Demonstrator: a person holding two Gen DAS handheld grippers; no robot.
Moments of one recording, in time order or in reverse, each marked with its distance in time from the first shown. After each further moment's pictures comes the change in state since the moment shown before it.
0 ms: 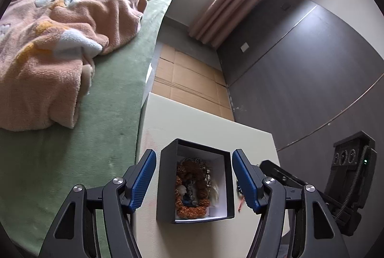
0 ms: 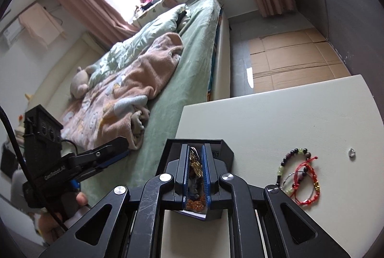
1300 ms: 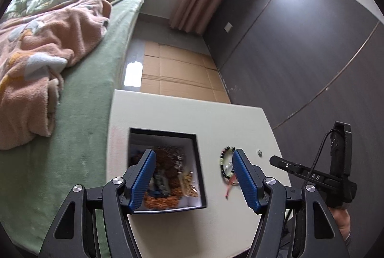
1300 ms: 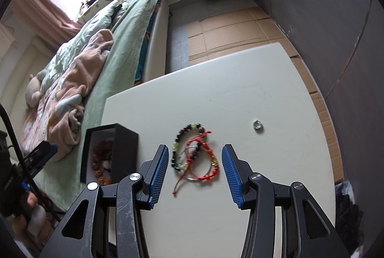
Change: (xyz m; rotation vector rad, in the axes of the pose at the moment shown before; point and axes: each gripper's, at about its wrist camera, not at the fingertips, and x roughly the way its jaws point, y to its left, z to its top) left arm 0.023 -0.079 -0.021 0.203 0.077 0.040; right arm -0.053 -0.122 -0.019 0.191 0.075 -0.255
